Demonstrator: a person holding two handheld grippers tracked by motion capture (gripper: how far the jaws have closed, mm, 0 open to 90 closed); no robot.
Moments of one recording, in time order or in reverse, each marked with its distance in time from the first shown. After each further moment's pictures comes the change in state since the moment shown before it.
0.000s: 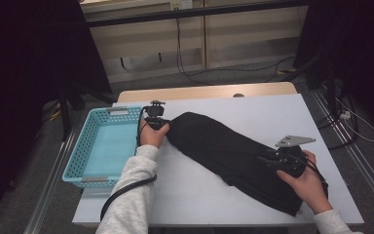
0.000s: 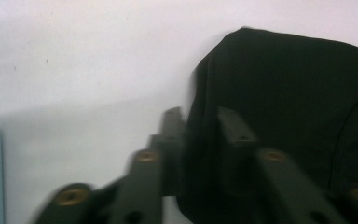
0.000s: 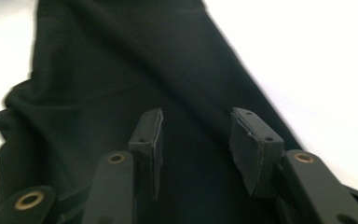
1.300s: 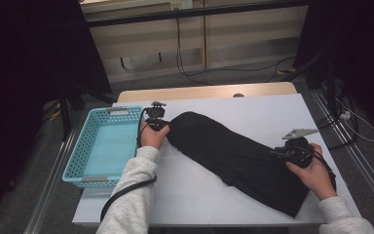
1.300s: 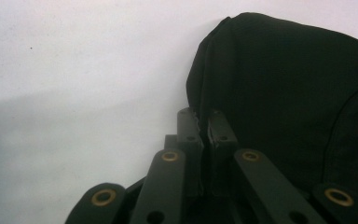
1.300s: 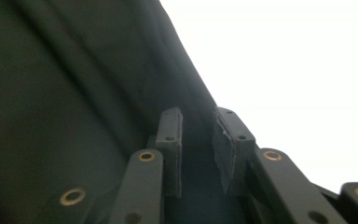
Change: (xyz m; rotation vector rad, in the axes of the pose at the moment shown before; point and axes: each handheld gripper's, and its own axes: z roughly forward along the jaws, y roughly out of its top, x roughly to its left) left arm -0.002 -0.004 0.000 0.010 -0.030 0.009; right arm -0.044 -0.002 0.010 0.130 -0.073 0.005
